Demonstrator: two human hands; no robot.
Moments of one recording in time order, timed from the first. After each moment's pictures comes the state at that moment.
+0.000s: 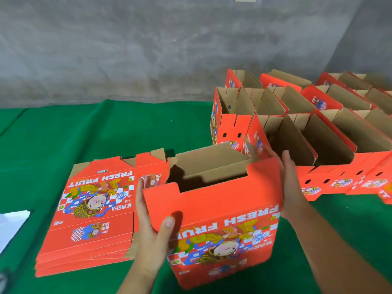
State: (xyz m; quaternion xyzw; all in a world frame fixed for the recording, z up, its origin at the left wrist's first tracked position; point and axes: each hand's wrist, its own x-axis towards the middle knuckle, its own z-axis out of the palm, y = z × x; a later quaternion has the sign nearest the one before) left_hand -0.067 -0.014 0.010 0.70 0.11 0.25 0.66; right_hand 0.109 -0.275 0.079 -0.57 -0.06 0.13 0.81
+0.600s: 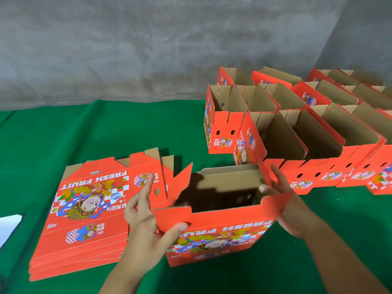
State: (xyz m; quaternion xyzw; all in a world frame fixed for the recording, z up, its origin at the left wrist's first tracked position) left_hand -0.068 0.001 0.018 0.90 0.01 0.23 0.36; right_hand 0.085 -0.331 0.029 -0.64 -0.05 0.16 0.75
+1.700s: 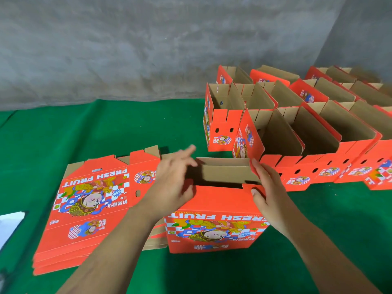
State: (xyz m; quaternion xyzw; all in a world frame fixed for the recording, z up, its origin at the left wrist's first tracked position) left_hand 0.019 -0.004 0.062 0.94 -0.15 0.19 0.25; right_hand 0.056 -0.305 0.049 -0.91 -0.20 -0.07 0.36
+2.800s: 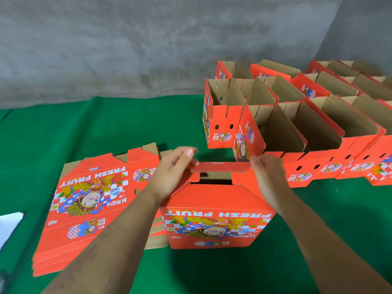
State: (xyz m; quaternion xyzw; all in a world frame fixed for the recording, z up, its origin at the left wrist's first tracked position) left_hand 0.060 -0.006 0.048 0.78 -0.02 0.07 0.62; right_hand 0.095 -0.280 0.068 -0.90 -0.04 -0.04 0.43
